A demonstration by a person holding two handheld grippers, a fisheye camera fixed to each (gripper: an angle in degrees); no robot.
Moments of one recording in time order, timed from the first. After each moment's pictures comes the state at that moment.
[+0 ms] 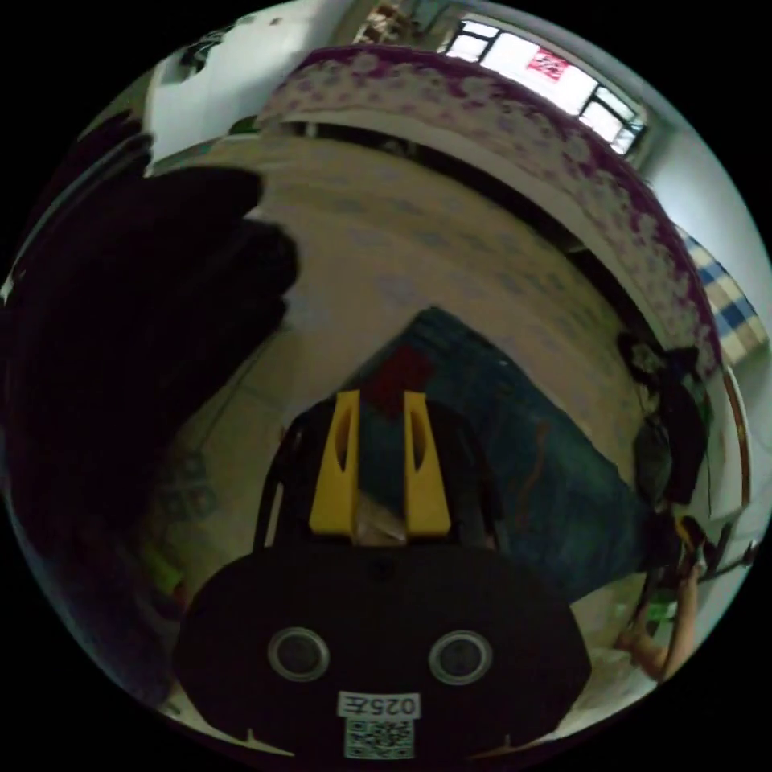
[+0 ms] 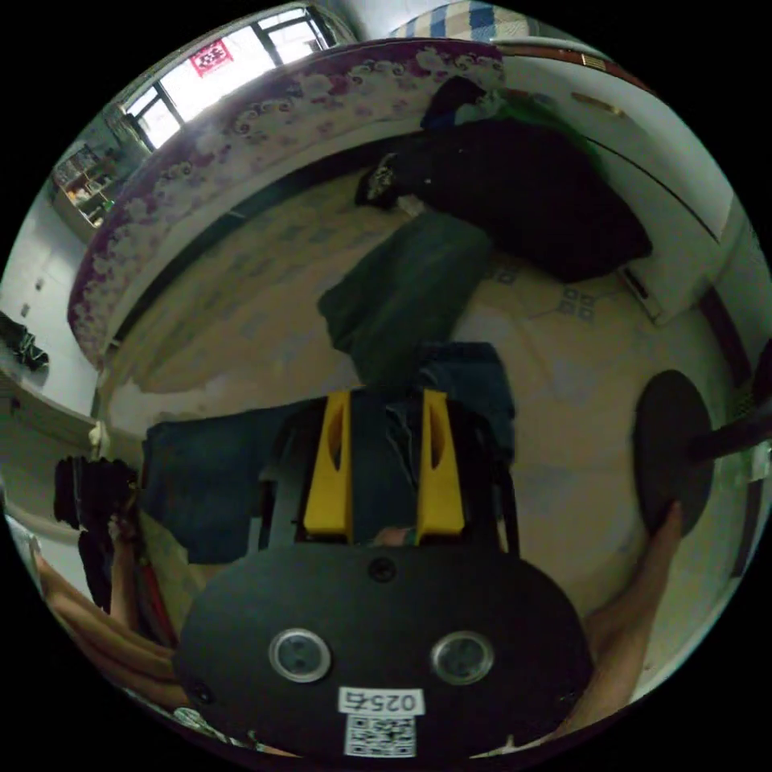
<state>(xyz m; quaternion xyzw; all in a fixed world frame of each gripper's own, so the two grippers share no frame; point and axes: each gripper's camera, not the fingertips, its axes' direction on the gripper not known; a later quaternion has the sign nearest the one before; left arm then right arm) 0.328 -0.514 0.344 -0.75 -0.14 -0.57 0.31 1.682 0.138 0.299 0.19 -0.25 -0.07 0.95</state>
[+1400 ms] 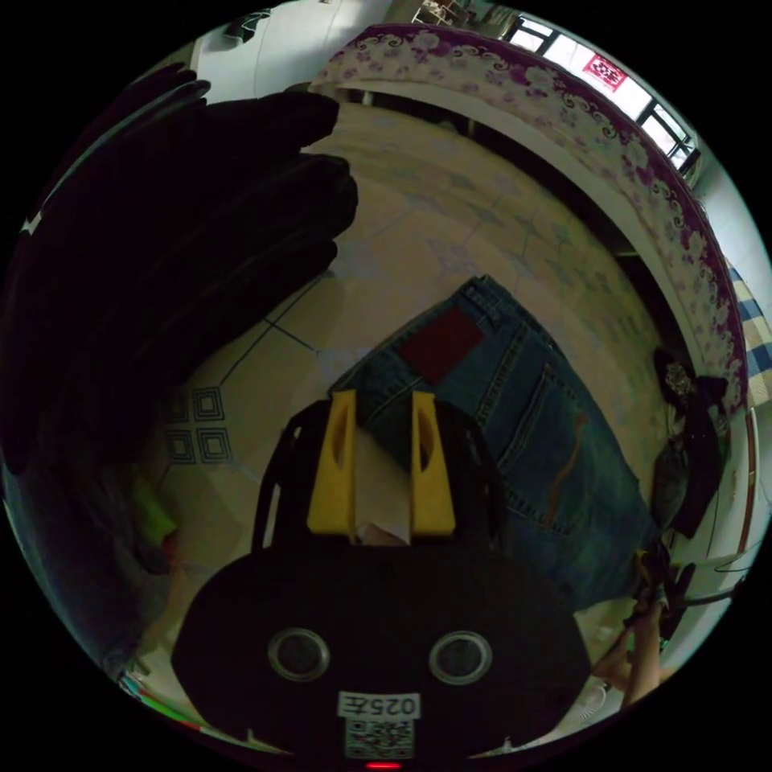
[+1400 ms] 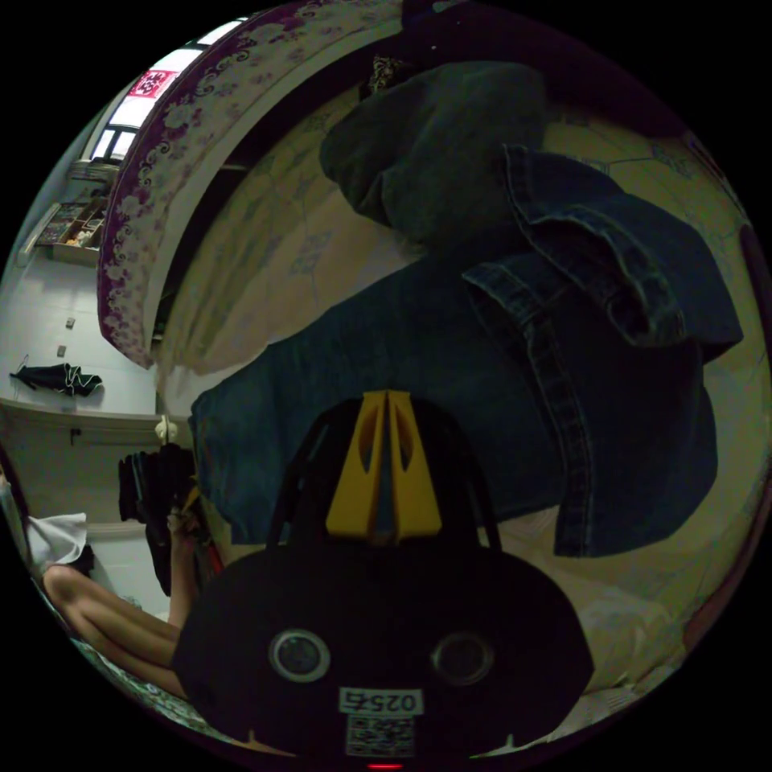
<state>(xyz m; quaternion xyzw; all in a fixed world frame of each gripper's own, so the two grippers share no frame) 0.212 -0.477 0.375 -0.77 -0.17 -0.56 0.25 1.640 0.068 0.436 0.05 -0.37 -0.06 0.92</state>
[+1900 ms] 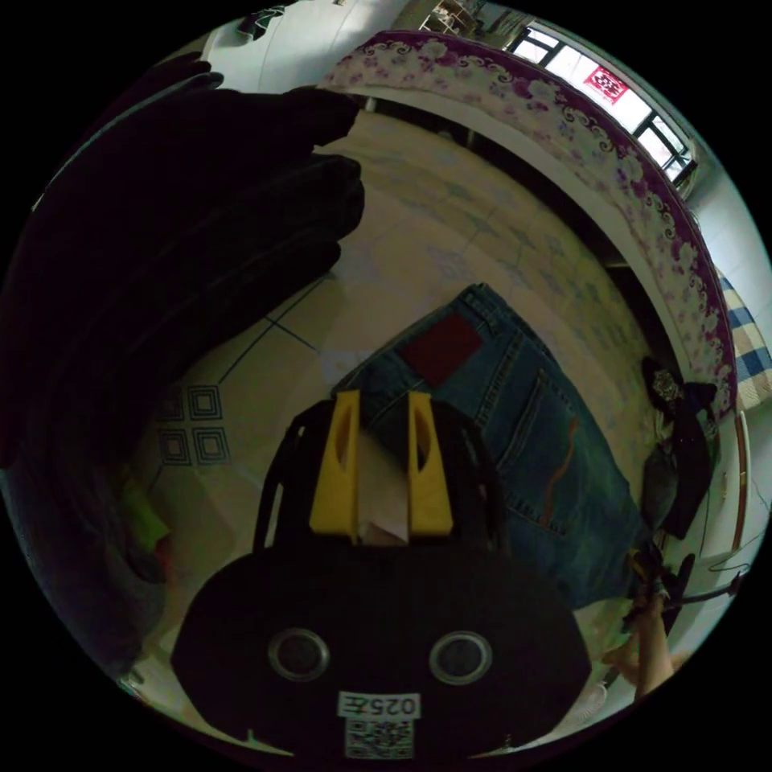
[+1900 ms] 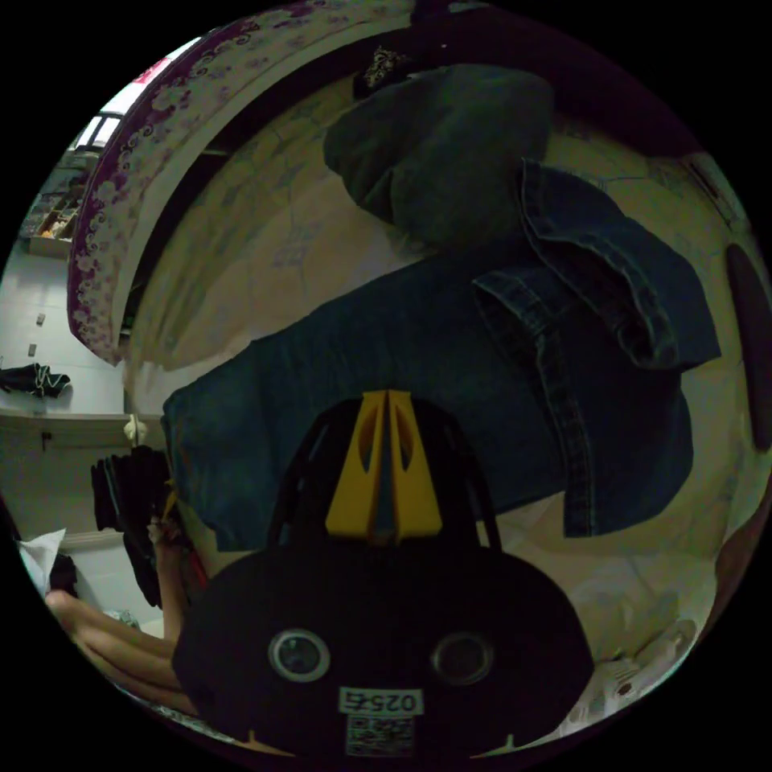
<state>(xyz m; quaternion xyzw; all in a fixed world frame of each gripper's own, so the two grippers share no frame) 0.151 -0.454 0.379 -0.75 -0.18 -0.58 0.26 1.599 0.049 0.423 0.04 -0.30 -0.06 0.95</state>
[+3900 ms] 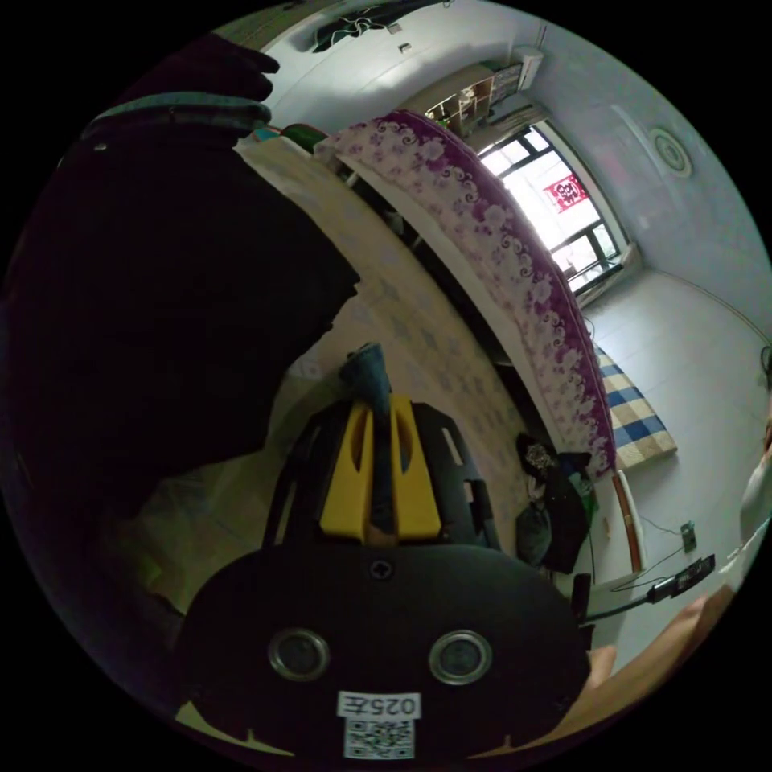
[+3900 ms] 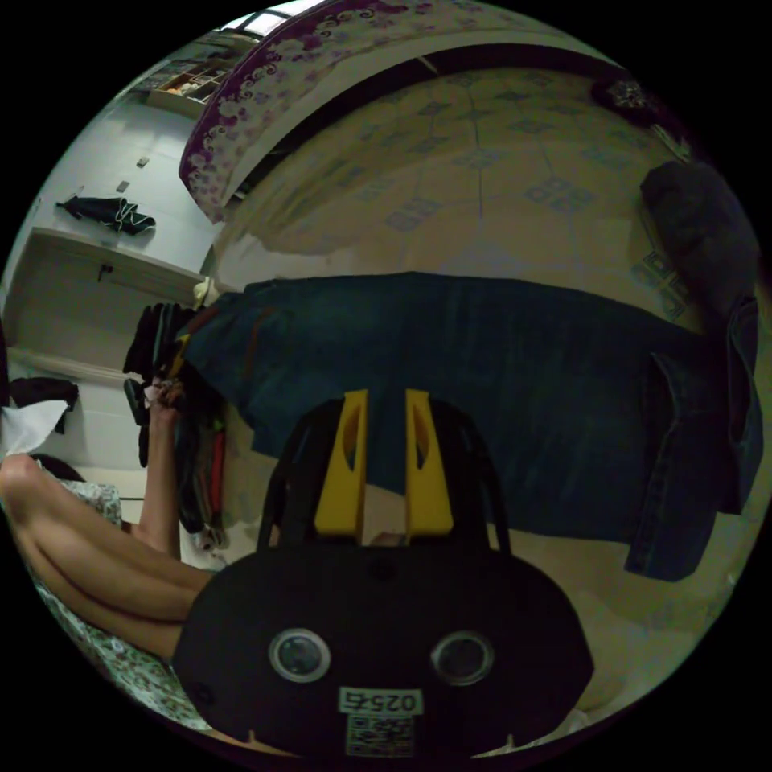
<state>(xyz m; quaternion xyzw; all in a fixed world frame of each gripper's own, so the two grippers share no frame) -0.178 -0.351 0.531 -0.55 -0.23 -0.73 0.34 1.465 0.145 0.338 0.03 -0.38 -0.30 0.87</state>
